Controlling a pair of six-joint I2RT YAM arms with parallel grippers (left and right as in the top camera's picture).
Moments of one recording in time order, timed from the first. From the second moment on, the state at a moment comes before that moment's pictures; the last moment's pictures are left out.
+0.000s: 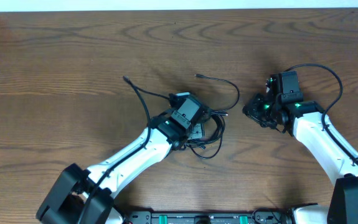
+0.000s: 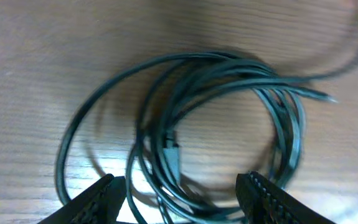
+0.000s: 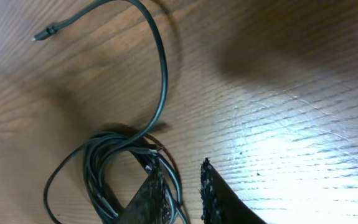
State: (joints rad) left arm -0.72 1.57 0.93 -0.49 -0.10 -0.81; right arm 0.18 1.52 0.88 -0.47 -0.30 0.73
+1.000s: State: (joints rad) left arm -0.70 1.72 0.93 -0.50 -0.12 -1.33; right arm 0.18 1.52 0.88 -0.52 -0.24 0.72
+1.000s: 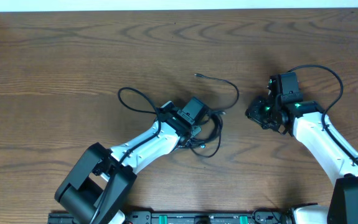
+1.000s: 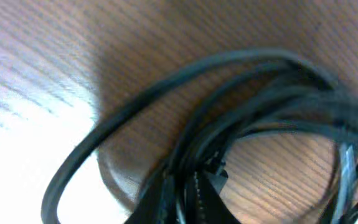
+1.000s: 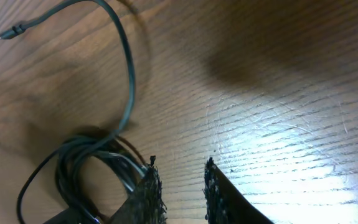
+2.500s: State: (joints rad) left arm -0.69 1.77 0.93 -0.42 -0.04 -1.56; right arm 0.18 1.52 0.88 -0.53 -0.22 0.70
